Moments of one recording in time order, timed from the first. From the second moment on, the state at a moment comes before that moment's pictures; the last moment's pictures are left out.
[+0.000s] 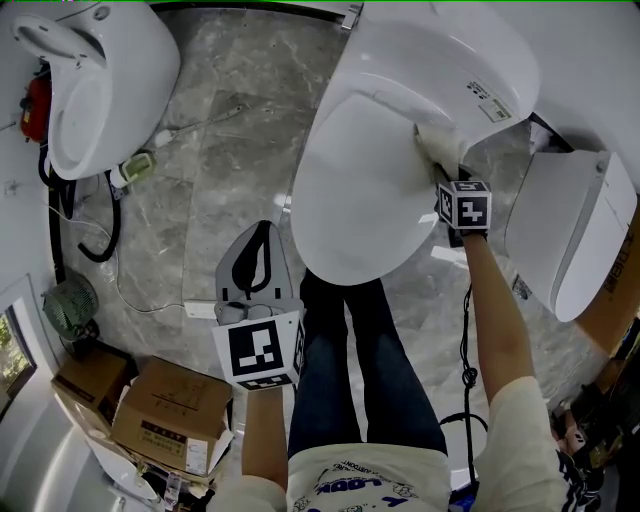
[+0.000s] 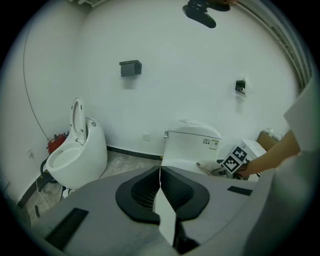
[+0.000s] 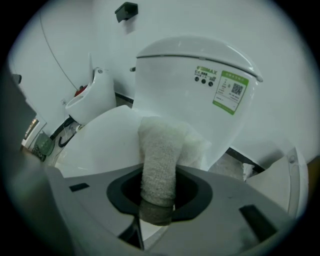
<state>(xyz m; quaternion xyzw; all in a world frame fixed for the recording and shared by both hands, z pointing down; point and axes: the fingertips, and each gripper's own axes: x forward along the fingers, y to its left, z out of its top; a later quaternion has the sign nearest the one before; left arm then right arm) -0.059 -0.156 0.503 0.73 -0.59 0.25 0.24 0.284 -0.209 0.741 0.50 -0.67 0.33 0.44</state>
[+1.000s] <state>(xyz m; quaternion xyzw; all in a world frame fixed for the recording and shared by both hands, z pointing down) -0.056 -0.146 0.496 0.74 -0.58 0.24 0.24 0.249 -0.105 0.752 0.49 -0.67 0.37 0.42</state>
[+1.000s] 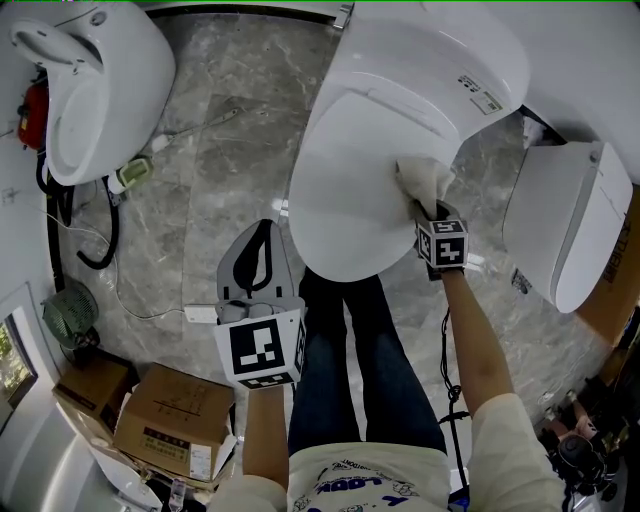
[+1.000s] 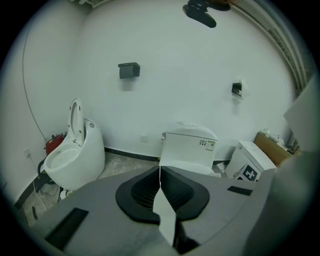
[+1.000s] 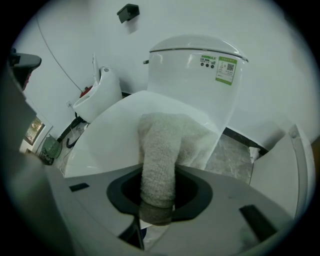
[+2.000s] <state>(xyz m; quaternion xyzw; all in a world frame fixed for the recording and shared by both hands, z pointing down) -0.051 -0.106 0.497 0.77 -0.55 0.24 0.23 0.159 0.039 0.763 0.46 -0.68 0.41 0.41</state>
